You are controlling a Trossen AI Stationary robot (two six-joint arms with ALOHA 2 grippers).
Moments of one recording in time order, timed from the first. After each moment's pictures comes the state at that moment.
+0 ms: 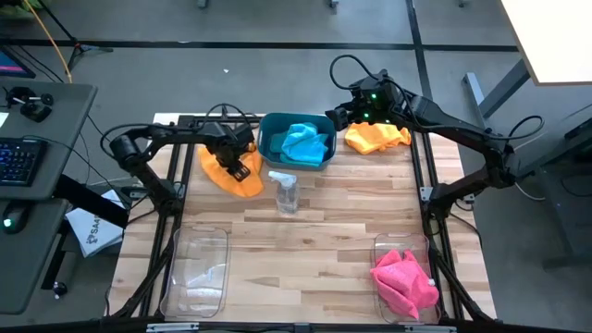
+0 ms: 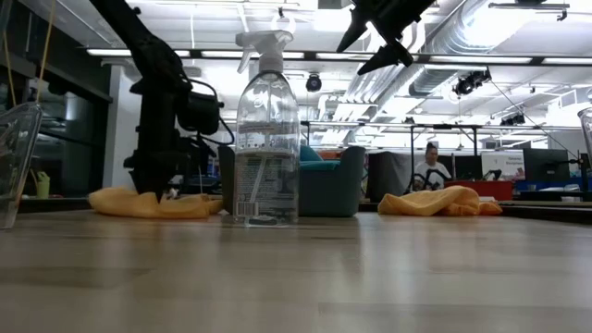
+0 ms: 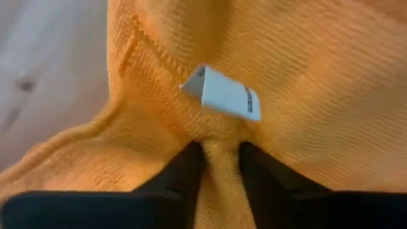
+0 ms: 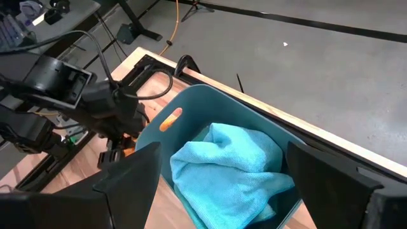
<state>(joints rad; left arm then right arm) 0.63 1.65 0.86 -0.78 -0.05 -0.12 -0.48 1.40 1.43 -0.59 0.07 0.47</state>
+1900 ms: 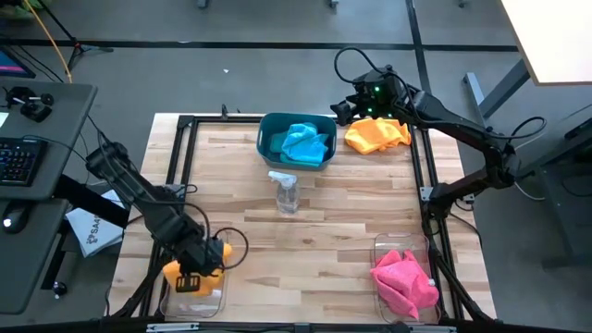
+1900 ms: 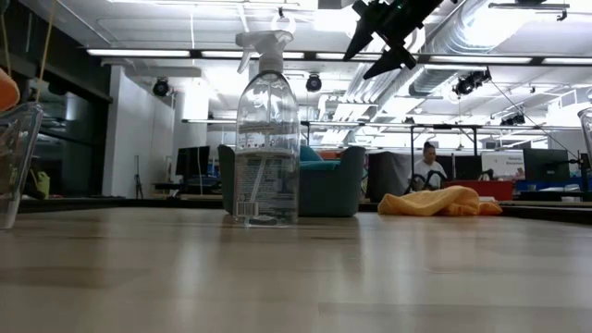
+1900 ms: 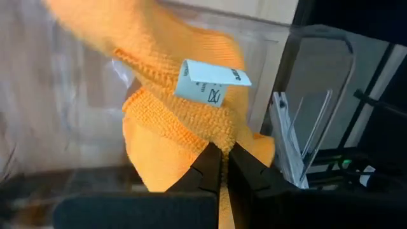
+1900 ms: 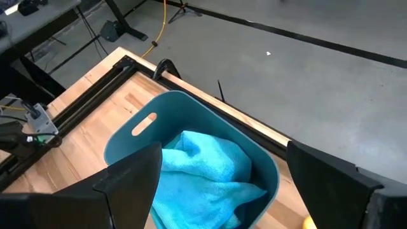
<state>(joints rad) -0.72 1.42 1.20 -1.19 0.28 -0.85 -0.55 1.40 1.43 -0.60 0.07 0.36</state>
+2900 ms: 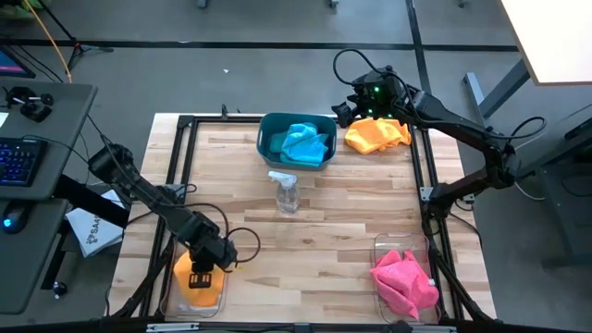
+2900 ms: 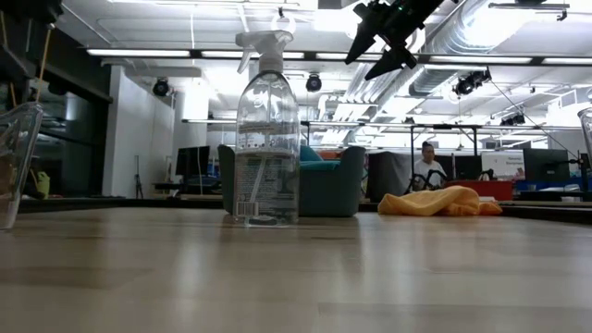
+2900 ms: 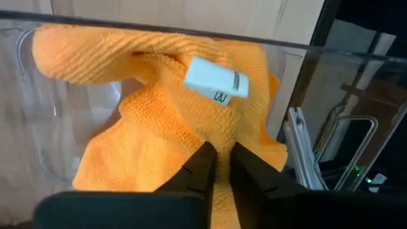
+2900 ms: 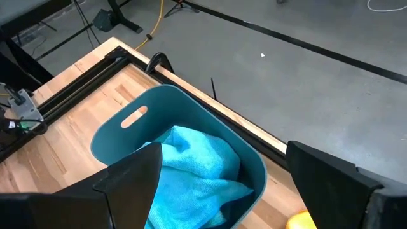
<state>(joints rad) -0.63 1.45 1.01 -0.98 0.38 -0.74 -0.55 1.40 1.43 -0.62 0.09 0.29</state>
